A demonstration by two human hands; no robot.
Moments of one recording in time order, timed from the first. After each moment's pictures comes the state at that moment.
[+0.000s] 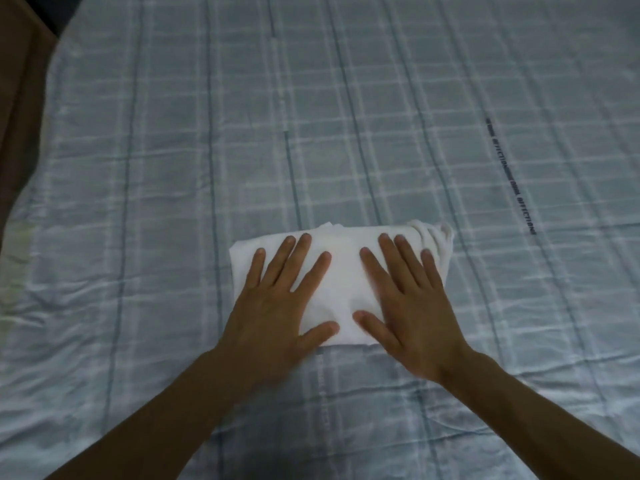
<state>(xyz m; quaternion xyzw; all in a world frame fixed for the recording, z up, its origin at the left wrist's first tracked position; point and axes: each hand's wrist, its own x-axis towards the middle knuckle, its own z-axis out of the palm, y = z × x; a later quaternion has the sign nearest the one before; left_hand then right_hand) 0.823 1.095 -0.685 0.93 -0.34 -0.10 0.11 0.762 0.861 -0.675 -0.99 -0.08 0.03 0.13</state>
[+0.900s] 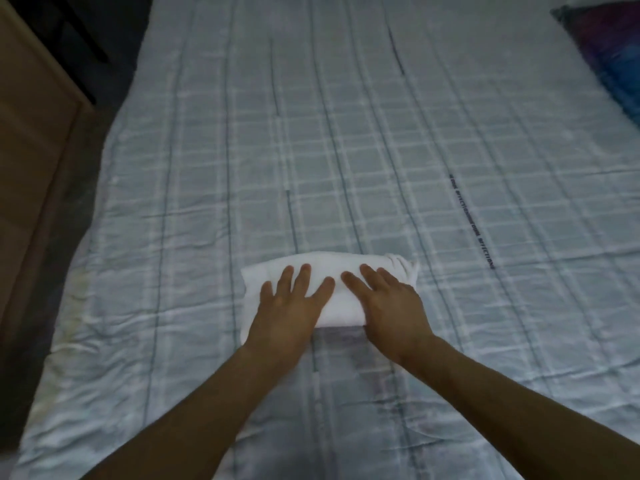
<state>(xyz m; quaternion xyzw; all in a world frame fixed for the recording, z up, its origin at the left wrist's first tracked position) 0.836 1.060 -0.612 0.95 -0.29 -0.13 0.04 0.797 0.873 -0.619 -1.00 -0.05 0.05 0.04</state>
